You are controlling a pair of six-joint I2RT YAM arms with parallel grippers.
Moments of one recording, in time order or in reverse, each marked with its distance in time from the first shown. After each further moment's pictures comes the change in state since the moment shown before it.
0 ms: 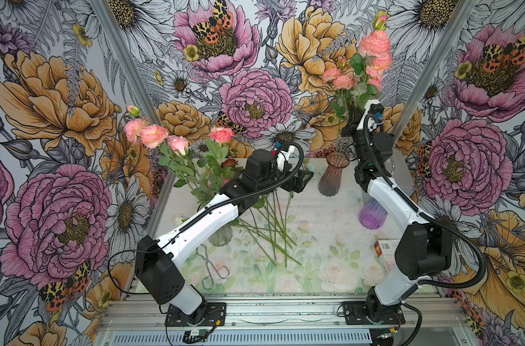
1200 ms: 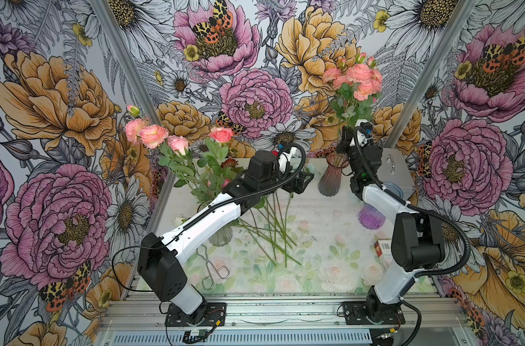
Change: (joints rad) left arm -0.004 0.026 0.000 -0.003 0.003 -0.001; right arm -0.030 0.060 -0.190 0.080 -0.054 0.064
